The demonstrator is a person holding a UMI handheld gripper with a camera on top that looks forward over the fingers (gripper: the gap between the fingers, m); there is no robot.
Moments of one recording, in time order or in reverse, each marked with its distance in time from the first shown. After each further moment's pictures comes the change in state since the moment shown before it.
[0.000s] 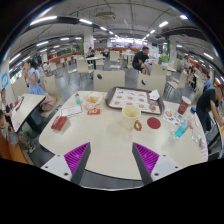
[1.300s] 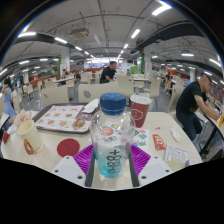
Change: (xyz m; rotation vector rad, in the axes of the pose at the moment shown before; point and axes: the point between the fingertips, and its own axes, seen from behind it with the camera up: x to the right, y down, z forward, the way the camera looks) arm 0.400 -0.027 0.177 0.257 0.206 0.113
